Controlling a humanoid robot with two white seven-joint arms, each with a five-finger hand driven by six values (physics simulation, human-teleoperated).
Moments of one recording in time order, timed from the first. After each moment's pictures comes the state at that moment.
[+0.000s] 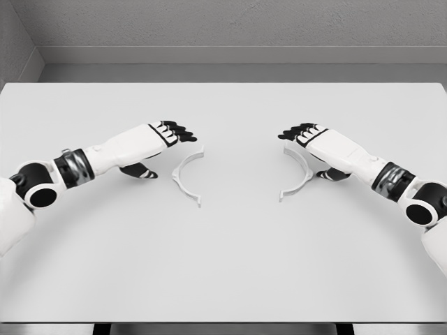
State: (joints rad) left arm -0.53 0.58 -0.62 -1.30 -0.58 -0.61 -0.18; right arm -0.35 -0.51 0.31 -1.31 0.70 -0.61 0.23
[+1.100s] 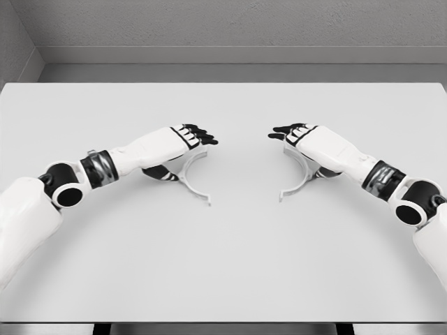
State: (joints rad) left arm -0.54 0.47 -0.62 -1.26 -0.61 -0.61 -0.20; right arm -0.35 -0.49 0.33 -1.36 0.78 -0.61 0.18
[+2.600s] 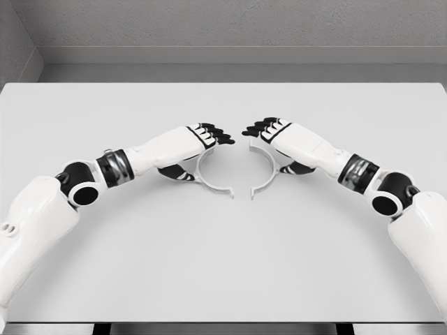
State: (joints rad) left arm -0.55 0.41 -0.62 -1.26 -0.61 -0.61 -0.22; right arm -0.42 -0.41 0.39 -1.31 0.72 -0.61 0.23
